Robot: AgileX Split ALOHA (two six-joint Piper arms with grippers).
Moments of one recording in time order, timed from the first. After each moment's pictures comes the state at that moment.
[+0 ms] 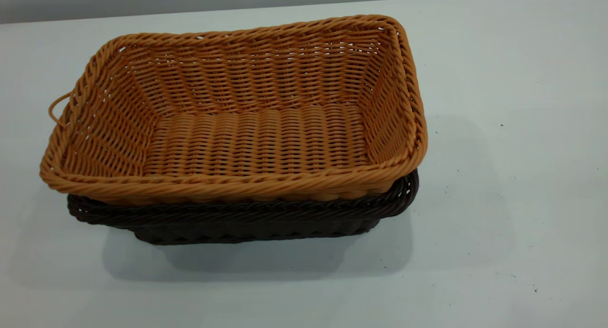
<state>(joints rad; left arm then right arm) -0.62 0.42 -0.75 -0.20 0.94 0.49 0.34 0.25 -1.05 -0.01 1.22 -0.11</state>
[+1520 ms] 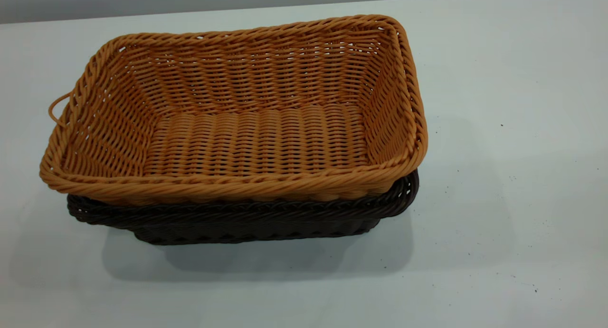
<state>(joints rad) -0.62 0.14 -0.45 -0.14 1.09 0.21 0.34 0.00 -0.48 0.10 1.06 -0.04</state>
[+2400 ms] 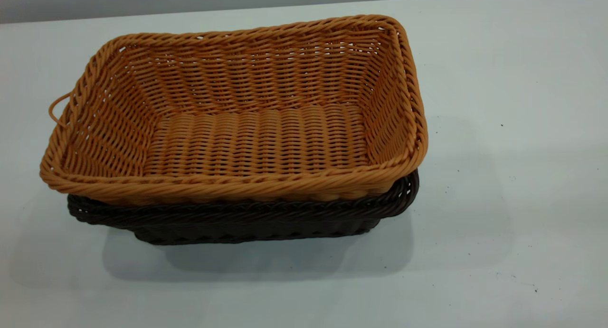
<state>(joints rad) -0.59 0.14 -0.45 -0.14 1.09 0.21 0.02 0.10 -0.48 0.10 1.06 -0.04</state>
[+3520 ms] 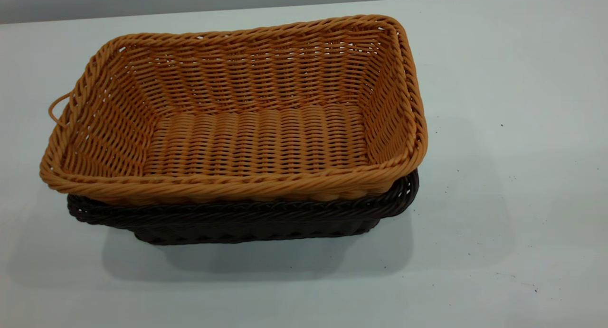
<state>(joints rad) -0.04 0.11 -0.45 -0.14 1.09 0.22 -0.18 0.00 -0.48 0.10 1.06 -0.04</state>
